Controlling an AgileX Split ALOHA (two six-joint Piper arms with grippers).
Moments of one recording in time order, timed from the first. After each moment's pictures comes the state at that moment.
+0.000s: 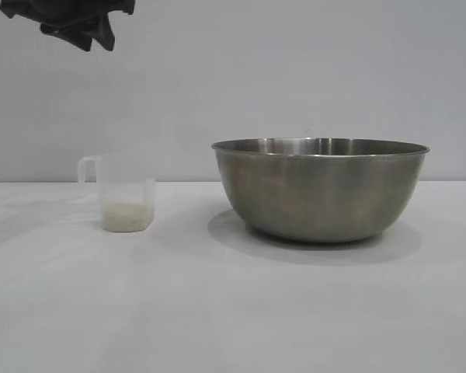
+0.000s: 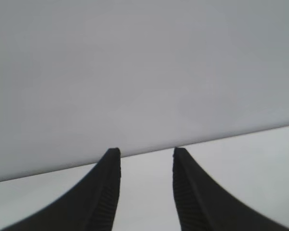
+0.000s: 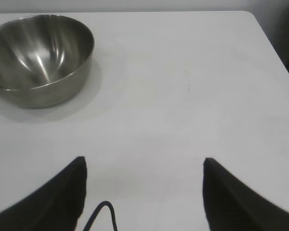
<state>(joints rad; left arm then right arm) -0.22 1.79 -0.96 0.10 -0.50 -0.08 -0.08 -0.02 -0.49 0.13 1.15 -0.12</state>
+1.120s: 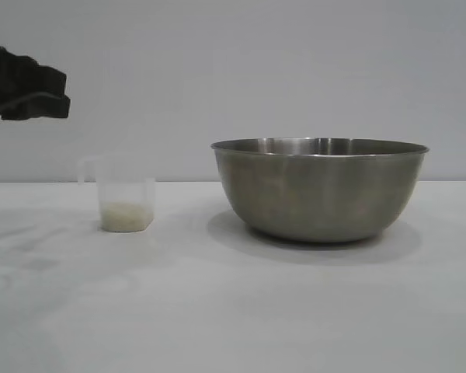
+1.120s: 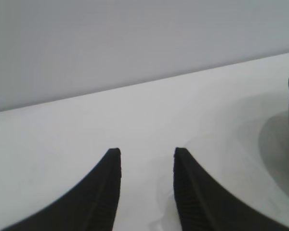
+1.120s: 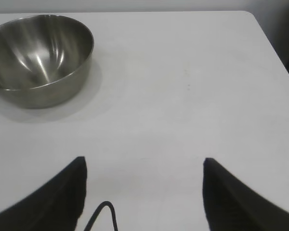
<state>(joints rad) -0.22 1.92 -0.49 0.15 -1.08 -0.02 -0.08 -0.02 -0.49 0.13 1.15 -0.12</state>
